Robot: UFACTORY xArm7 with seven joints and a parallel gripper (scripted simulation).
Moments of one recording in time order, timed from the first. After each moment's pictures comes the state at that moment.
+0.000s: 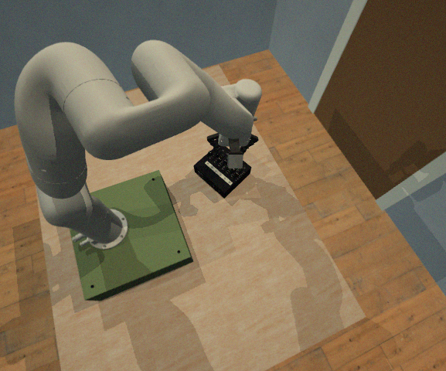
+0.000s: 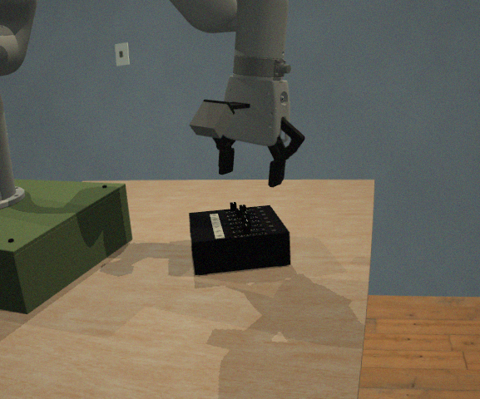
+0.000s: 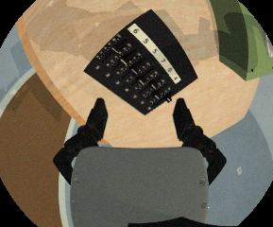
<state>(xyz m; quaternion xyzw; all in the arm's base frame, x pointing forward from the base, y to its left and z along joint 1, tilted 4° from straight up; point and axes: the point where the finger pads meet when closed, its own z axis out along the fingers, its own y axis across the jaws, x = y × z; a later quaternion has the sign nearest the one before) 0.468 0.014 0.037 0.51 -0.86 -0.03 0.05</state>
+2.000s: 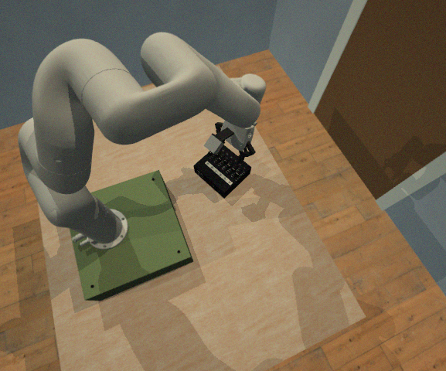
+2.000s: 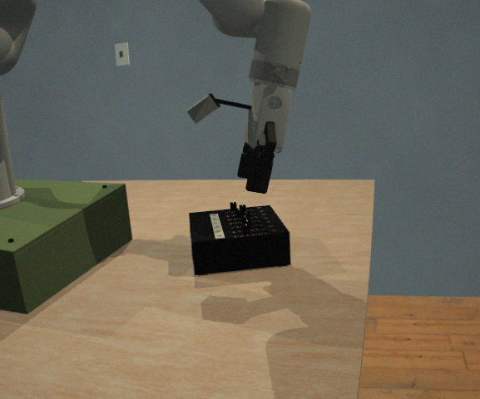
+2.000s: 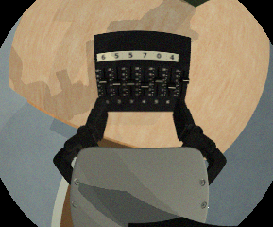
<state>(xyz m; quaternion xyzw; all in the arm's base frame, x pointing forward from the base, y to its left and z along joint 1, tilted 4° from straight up) 0.471 0.013 0.028 0.11 -0.99 0.03 0.12</state>
